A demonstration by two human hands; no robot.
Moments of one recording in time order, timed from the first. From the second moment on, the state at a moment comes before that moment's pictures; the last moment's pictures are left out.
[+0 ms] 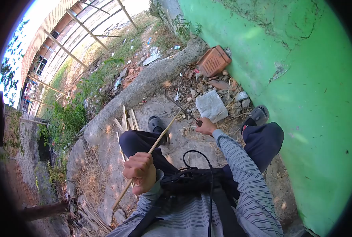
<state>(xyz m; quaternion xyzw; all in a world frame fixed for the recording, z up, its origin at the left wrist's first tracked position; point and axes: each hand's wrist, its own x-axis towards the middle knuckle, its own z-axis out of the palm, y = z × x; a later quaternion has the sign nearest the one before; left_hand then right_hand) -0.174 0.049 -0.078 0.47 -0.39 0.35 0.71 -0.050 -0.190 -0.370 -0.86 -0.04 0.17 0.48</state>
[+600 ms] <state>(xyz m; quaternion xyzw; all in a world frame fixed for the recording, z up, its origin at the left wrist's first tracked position) -0.174 0.060 -0.073 0.48 -0.35 0.34 0.73 -0.072 -0.226 -0.437 -0.87 0.10 0.22 0.42</state>
